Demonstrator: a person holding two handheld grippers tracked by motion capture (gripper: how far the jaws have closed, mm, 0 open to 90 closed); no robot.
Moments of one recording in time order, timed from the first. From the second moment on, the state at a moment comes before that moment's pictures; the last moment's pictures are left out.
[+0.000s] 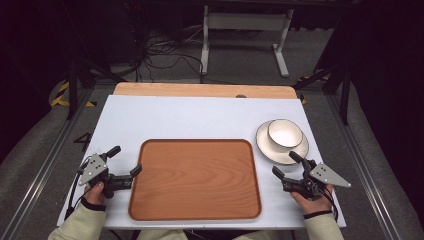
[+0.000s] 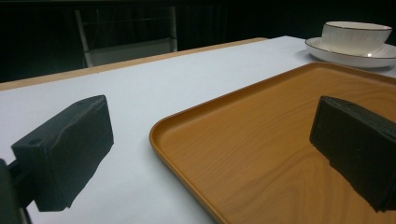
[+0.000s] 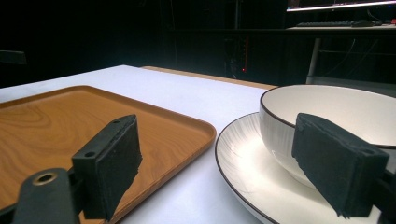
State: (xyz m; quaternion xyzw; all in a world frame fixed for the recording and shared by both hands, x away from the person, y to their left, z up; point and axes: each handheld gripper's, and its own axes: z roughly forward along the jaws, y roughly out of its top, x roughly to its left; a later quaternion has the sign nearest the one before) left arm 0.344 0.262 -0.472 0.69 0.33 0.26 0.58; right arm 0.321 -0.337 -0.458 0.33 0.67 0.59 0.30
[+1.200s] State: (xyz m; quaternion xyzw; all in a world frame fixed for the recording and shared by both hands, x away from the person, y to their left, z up) left arm 0.343 0.261 -0.472 0.70 0.33 0.27 0.58; right arm 0.325 -0.335 -0.440 0.34 0.66 0.60 0.30
